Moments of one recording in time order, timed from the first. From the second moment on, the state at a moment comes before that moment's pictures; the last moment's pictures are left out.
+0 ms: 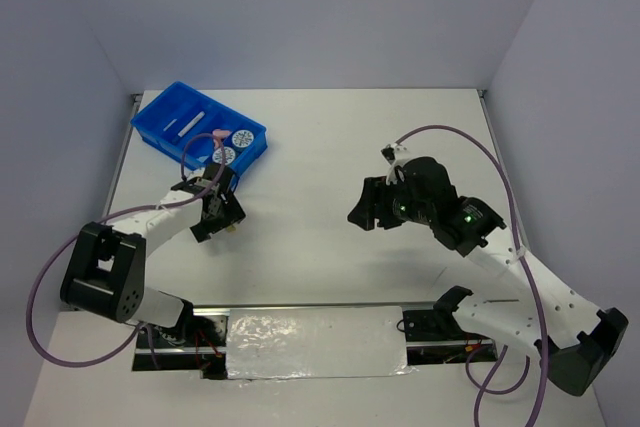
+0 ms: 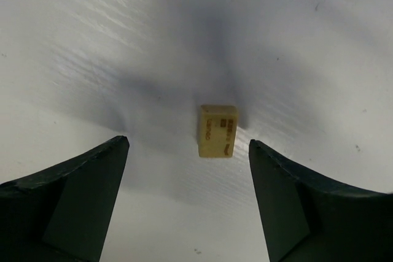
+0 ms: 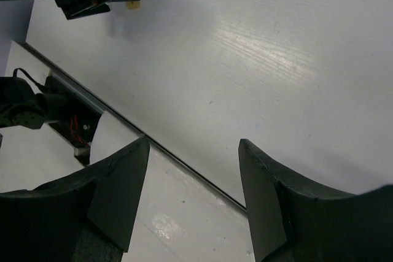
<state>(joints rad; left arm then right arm) -0.28 1.42 0.76 -0.58 -0.25 -0.85 0.64 0.92 0.94 -0.62 -0.19 0.50</state>
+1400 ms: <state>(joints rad) 0.18 2.09 2.07 -0.75 -0.48 -0.61 0.61 0.94 0.97 -0.68 -0.16 0.46</state>
